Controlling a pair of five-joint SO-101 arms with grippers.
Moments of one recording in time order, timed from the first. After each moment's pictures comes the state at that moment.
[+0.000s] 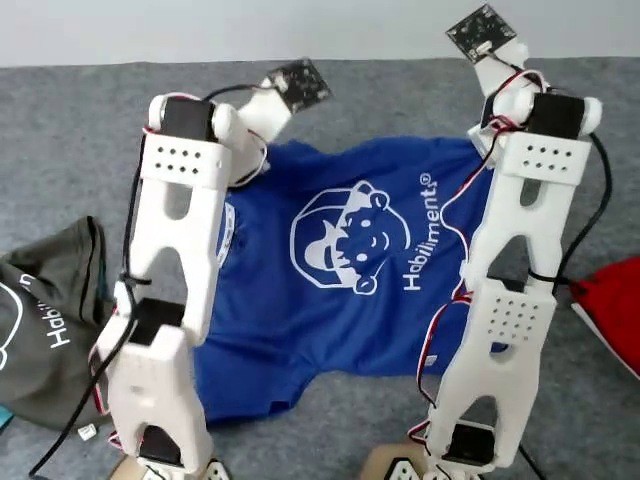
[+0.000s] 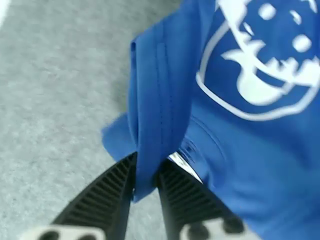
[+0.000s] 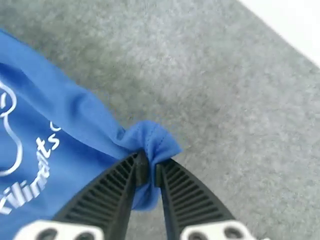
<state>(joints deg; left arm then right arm) 7.0 24.1 -39.0 99.0 -39.3 7.6 45.0 -79.2 100.5 41.3</state>
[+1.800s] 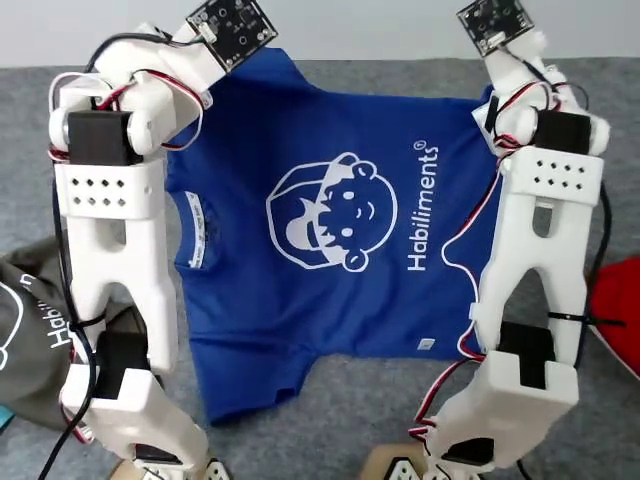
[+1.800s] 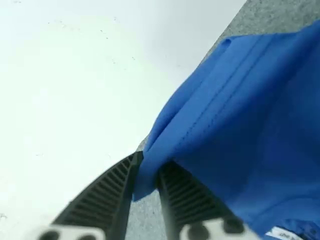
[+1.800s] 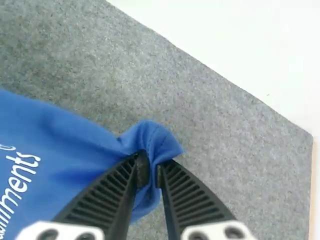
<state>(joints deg) -0.4 10.3 -44.2 80.8 -44.8 7.4 12.3 -29.0 64.5 38.3</state>
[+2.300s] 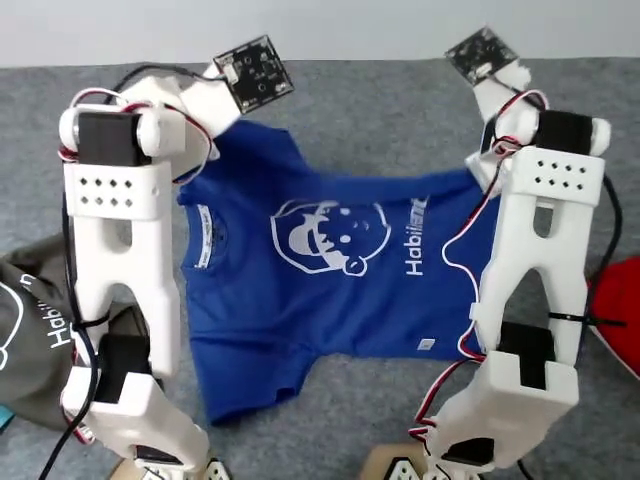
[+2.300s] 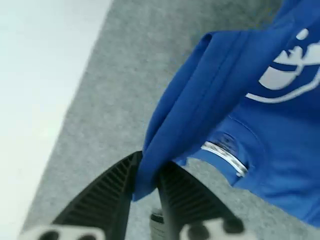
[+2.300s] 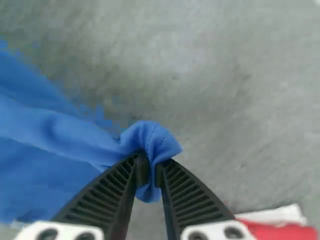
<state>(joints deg) 1.2 9.0 -38.4 99.0 -50.2 7.4 12.3 -29.0 88.7 40.7</state>
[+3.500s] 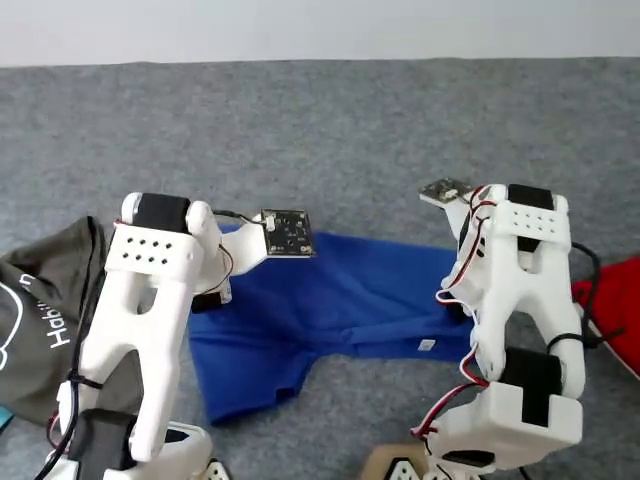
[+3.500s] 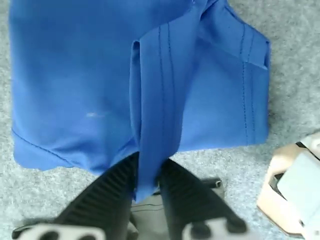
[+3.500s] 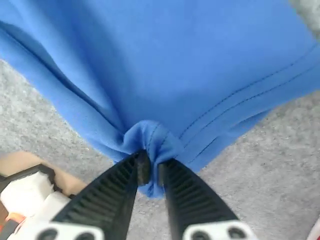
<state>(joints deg) 5.8 -13.6 18.7 98.9 -60.8 9.1 3.6 15.3 90.7 42.9</state>
